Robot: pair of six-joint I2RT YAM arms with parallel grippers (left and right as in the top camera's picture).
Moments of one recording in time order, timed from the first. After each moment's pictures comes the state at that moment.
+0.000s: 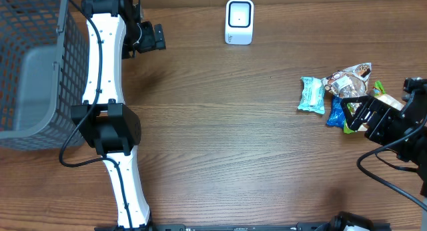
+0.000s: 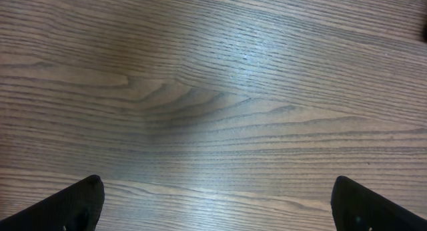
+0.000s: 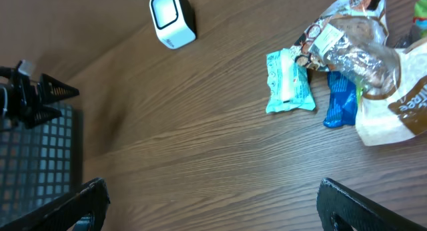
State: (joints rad) left arm 0.03 2.36 2.50 -1.49 0.07 -0.21; right arm -0.30 0.96 1.31 -1.21 -0.53 0.23
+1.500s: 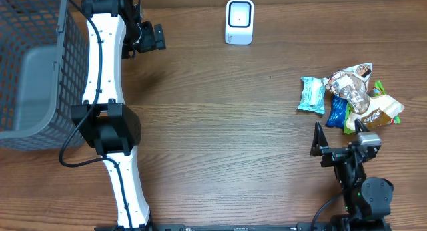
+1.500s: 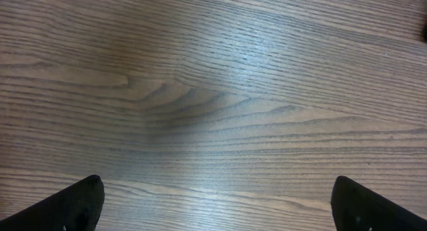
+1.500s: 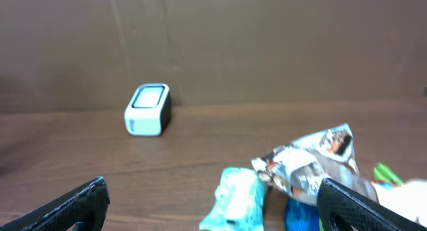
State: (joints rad) left arm 0.03 2.36 2.50 -1.49 0.07 -0.21; right arm 0.07 0.12 0.10 -0.02 -0.03 0.10
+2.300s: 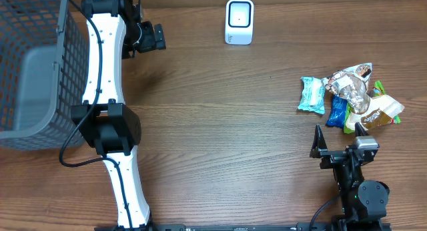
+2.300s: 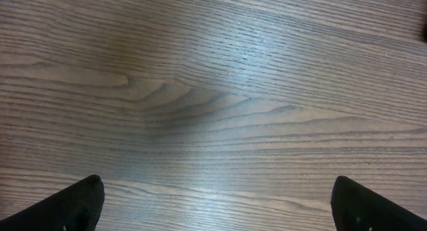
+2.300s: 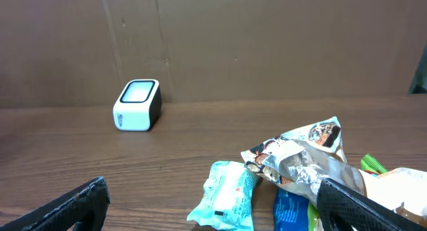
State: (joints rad) left arm 0.03 2.36 2.50 -1.49 0.07 -0.21; right arm 0.07 0.01 0.02 -0.03 0.01 0.07
